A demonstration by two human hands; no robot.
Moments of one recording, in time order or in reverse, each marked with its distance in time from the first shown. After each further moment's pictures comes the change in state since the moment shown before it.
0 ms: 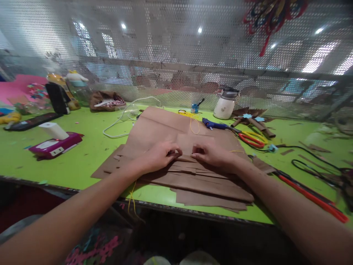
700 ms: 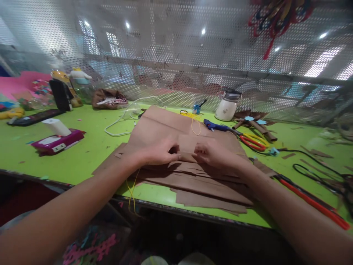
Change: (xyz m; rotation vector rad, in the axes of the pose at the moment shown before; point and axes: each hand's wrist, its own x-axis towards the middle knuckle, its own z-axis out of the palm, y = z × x) left_hand 0.007 0.009 -0.018 0.038 -0.130 -0.096; right_hand -0.006 -0.020 -0.011 -0.192 0.009 0.001
